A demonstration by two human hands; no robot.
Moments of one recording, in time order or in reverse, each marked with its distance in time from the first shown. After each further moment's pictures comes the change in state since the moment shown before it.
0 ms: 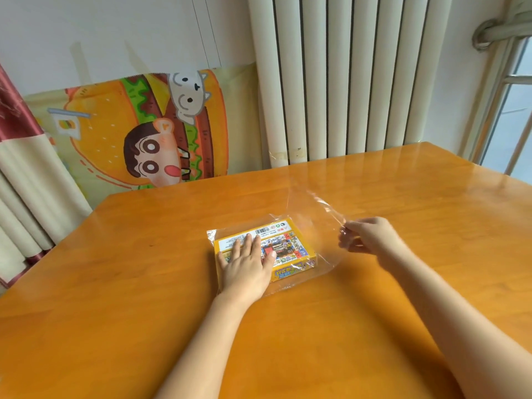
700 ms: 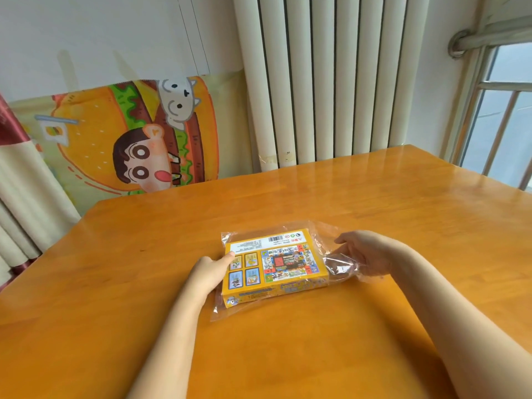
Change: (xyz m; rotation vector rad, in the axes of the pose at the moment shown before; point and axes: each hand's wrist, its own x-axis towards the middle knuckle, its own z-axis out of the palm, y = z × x) left_hand 0.009 -0.046 -0.017 -0.655 -0.033 -0.381; right_hand -0.005 -0.001 -0.020 -0.072 -0.426 0.521
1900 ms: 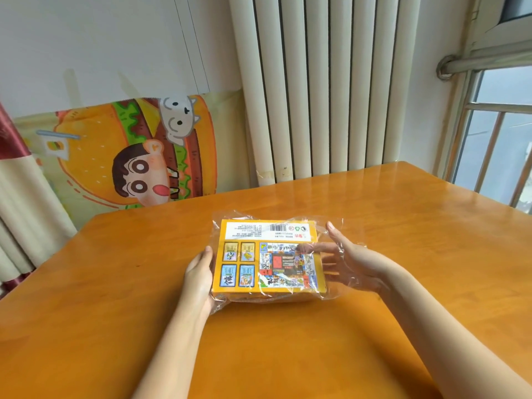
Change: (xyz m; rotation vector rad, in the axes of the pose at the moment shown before) left_hand -0.017 0.019 -0.001 -0.980 0.053 0.015; right_hand -0.013 0.005 0.013 0.016 -0.172 -0.382
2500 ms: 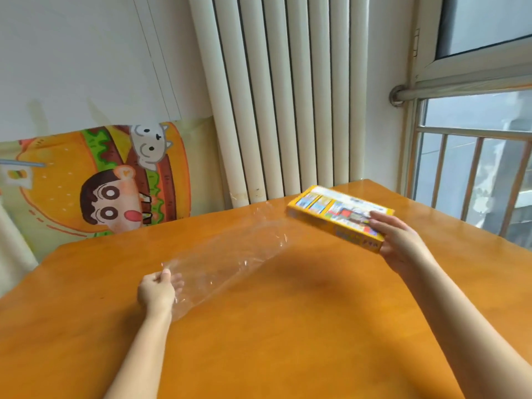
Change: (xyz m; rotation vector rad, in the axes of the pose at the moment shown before) left_hand 0.047 0.001 0.005 0.265 0.222 0.208; right_hand -0.065 -0.036 -0.097 0.485 0.684 -0.463
